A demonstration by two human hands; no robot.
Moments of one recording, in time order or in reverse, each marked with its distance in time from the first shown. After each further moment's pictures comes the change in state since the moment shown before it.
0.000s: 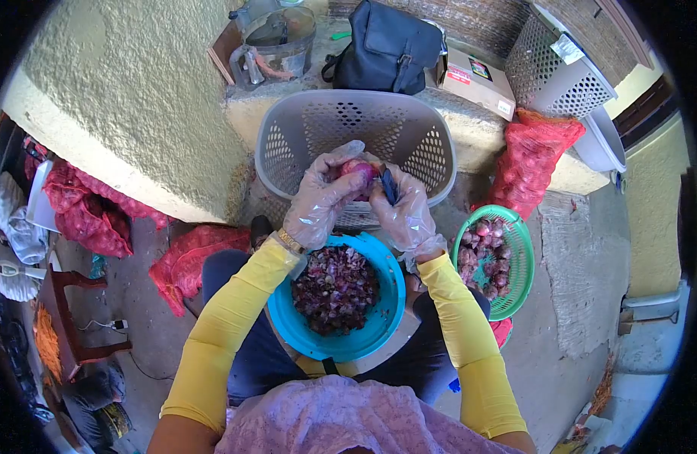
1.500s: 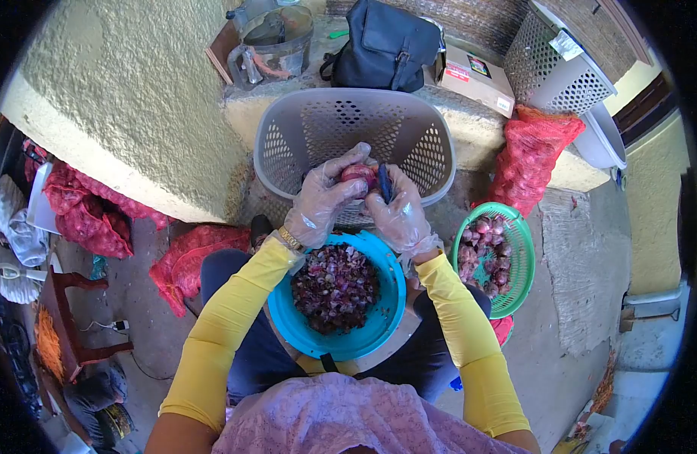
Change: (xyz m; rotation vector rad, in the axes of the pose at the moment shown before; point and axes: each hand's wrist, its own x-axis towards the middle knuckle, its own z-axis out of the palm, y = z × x) left_hand 0.001 0.000 -0.002 0.247 -0.032 -0.081; right_hand -0.007 0.012 0.005 0.146 0.018 0.167
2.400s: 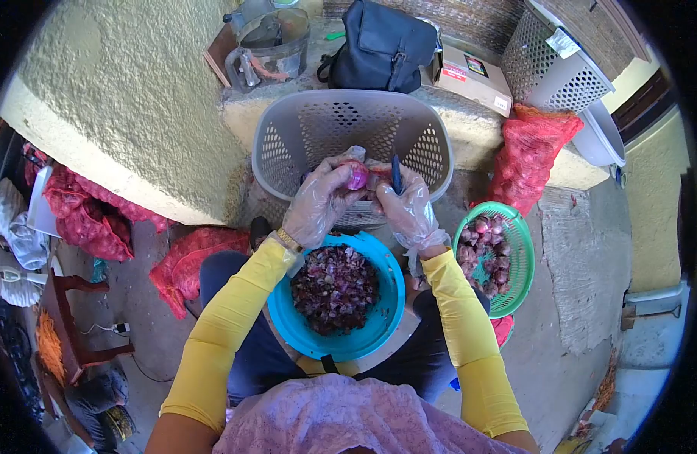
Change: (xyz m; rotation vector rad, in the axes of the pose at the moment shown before) left_hand 0.006 -0.008 -0.005 -0.332 0.044 -0.078; right_hand 0.008 -0.007 -0.015 0.092 -0.009 0.125
